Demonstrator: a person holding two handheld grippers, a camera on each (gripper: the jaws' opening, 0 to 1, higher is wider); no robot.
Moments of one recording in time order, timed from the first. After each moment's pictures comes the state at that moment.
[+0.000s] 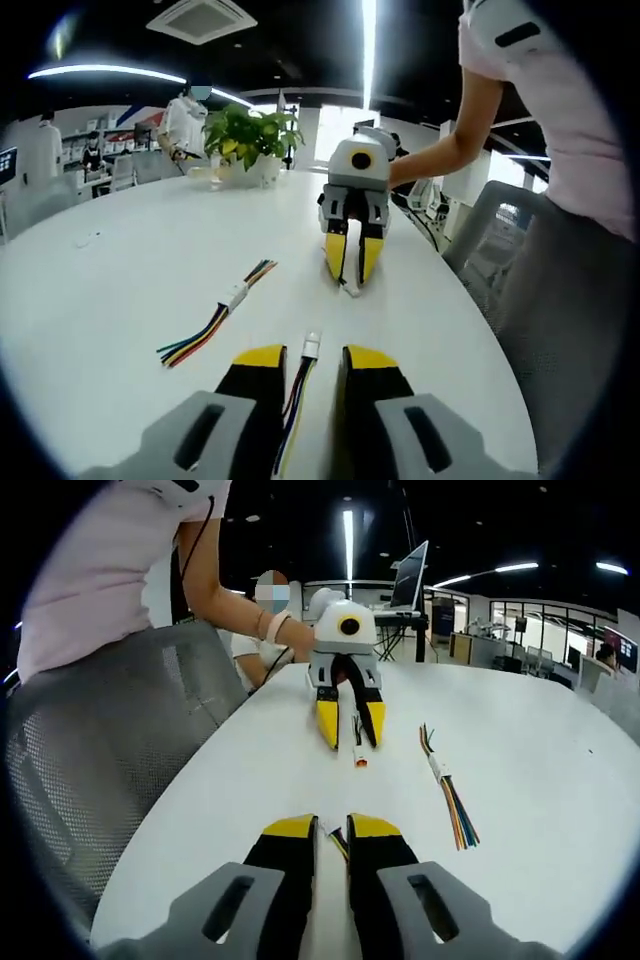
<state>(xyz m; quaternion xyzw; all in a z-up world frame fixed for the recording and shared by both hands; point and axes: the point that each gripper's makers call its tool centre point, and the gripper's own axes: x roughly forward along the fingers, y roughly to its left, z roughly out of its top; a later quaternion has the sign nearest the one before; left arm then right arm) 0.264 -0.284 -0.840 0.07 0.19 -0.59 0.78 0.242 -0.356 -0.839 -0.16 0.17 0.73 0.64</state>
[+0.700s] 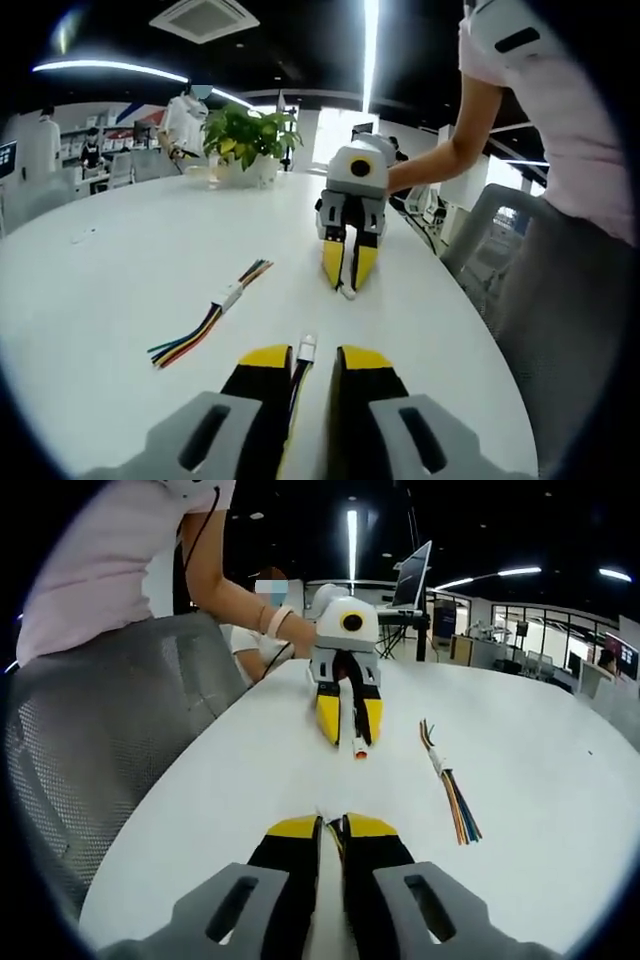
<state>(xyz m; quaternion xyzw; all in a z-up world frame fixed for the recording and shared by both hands) 0.263 -0.290 -0.842 0.06 0.19 -0.60 0.78 0.244 -0.357 -0.847 -0.17 0.16 0.73 0.64</state>
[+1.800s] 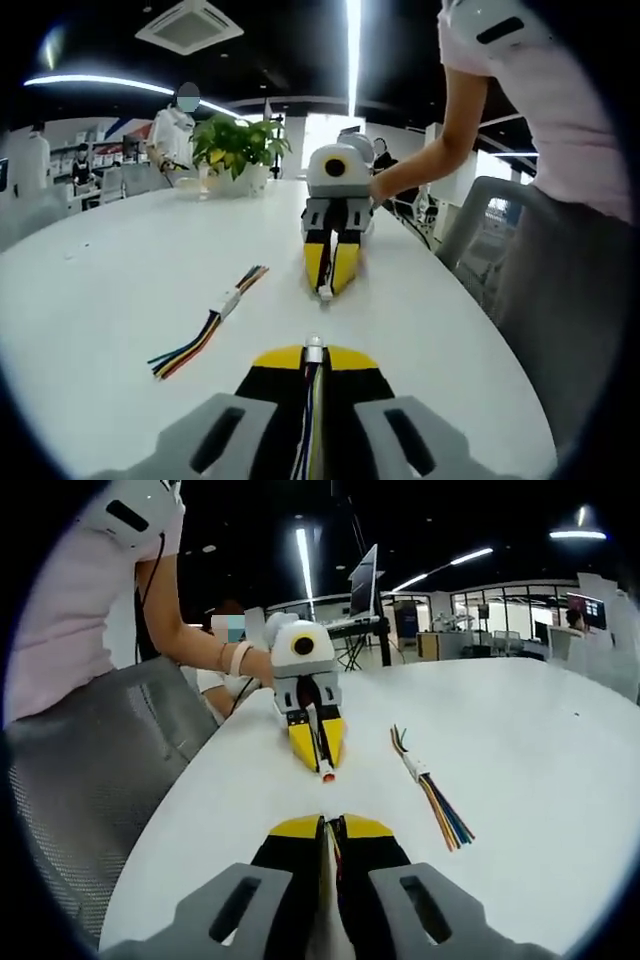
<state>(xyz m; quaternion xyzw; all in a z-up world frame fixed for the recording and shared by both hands) 0.259 -0.299 -0.838 0.08 0.16 -0.62 0.77 0.261 -0.339 -0.842 -0.08 0.19 0.69 0.69</state>
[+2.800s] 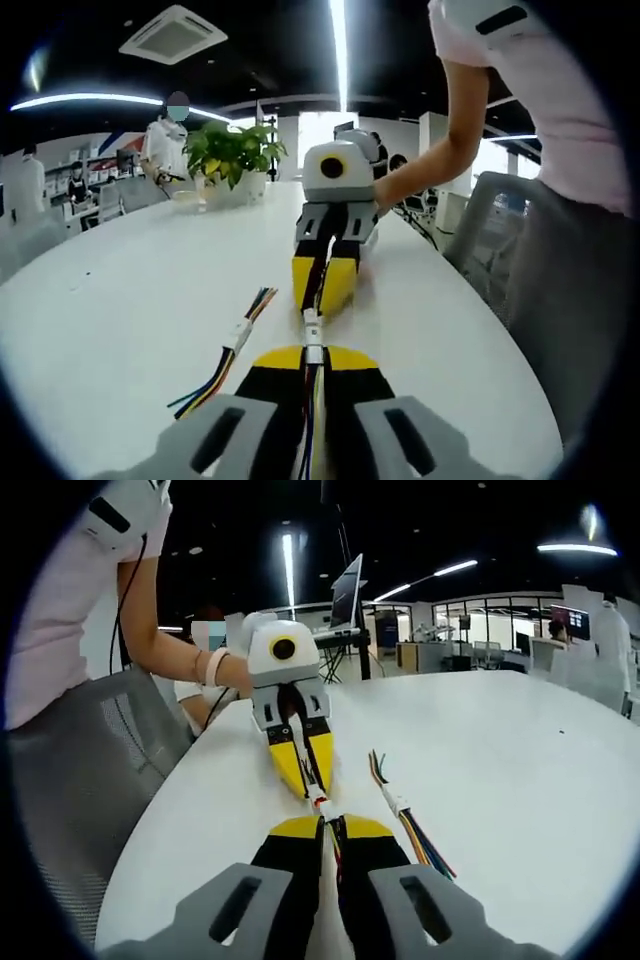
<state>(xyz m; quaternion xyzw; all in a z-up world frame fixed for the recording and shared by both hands) 0.277 -0.301 -0.829 0.11 0.14 -0.62 0.77 0.281 -0.319 -0.828 -0.08 0.17 0.66 0.73</state>
